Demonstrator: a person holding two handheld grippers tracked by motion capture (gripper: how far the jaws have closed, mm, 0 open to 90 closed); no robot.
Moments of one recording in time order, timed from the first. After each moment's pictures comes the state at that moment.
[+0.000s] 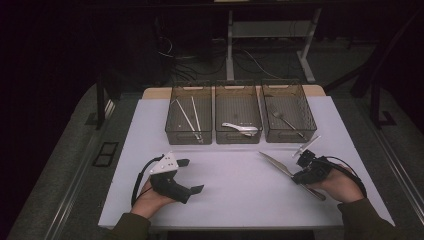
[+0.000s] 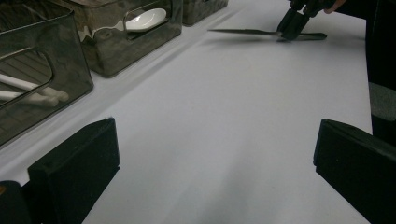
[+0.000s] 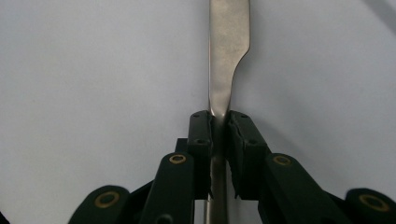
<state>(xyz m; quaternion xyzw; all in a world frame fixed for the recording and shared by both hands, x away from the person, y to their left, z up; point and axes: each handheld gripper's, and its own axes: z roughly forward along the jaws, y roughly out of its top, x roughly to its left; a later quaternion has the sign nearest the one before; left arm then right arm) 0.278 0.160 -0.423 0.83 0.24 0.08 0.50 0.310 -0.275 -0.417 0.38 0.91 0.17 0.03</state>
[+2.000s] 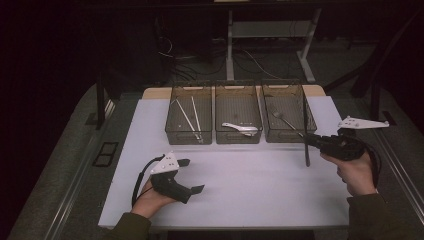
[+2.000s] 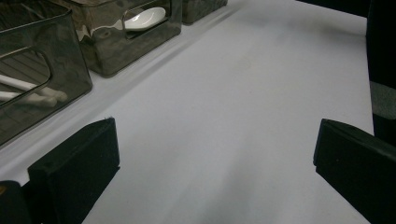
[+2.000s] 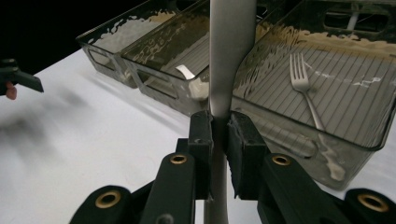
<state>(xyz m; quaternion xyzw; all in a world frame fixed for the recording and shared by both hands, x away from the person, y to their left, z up) 0.278 0.159 -0.424 0.83 0.24 0.08 0.50 0.314 -0.335 -0.360 0.43 0.75 0.49 0.13</state>
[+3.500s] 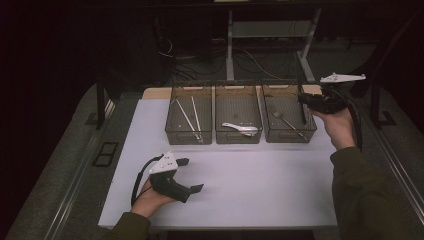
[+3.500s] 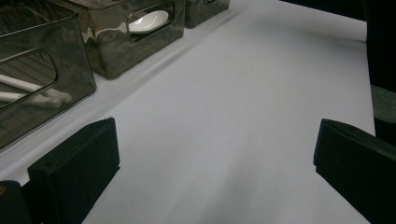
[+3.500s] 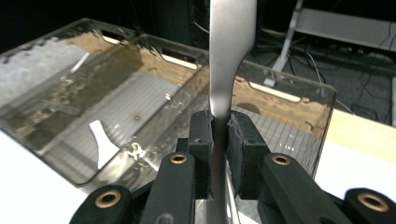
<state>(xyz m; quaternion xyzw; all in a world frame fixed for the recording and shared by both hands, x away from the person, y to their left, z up) 0.280 0.161 -0.424 0.82 0.24 0.08 0.51 0.426 -0.319 -0.323 0.46 0.74 0.43 0.22</state>
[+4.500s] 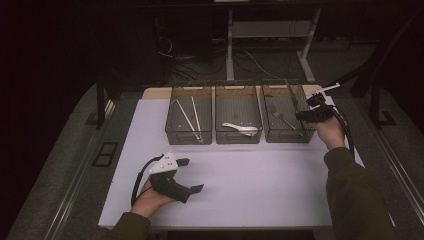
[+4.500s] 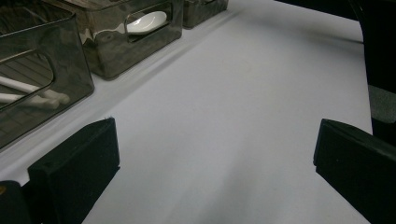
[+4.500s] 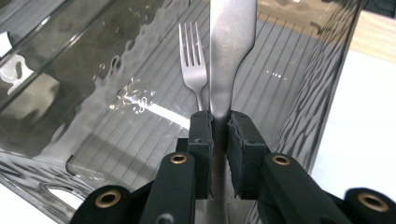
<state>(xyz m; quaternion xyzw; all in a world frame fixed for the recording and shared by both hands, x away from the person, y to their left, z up) 0.280 0.161 -0.424 0.82 0.24 0.08 0.51 0.459 -0.320 -0.387 0.52 0.78 0.30 0.17</state>
